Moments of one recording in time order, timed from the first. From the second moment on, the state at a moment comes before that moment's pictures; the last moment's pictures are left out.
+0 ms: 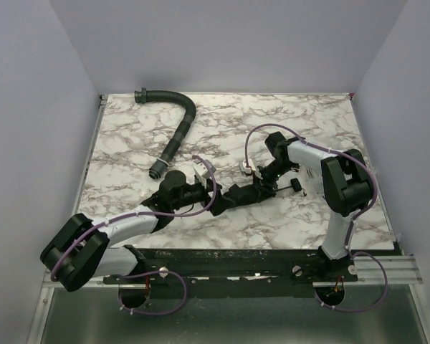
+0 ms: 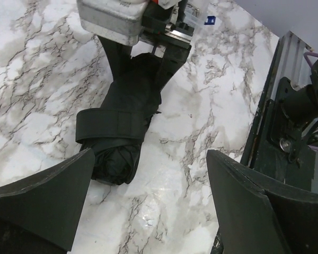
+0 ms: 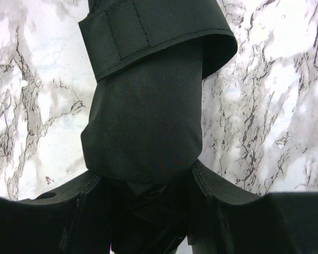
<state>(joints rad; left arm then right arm) -0.70 1.23 0.41 0.60 0.45 -0.30 0.38 1.93 1.22 -0.88 -0.75 -1.38</state>
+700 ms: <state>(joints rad) -0.99 1.41 0.77 0.21 0.06 -0.07 0.38 1.94 1.24 -0.89 -0.75 -1.36</state>
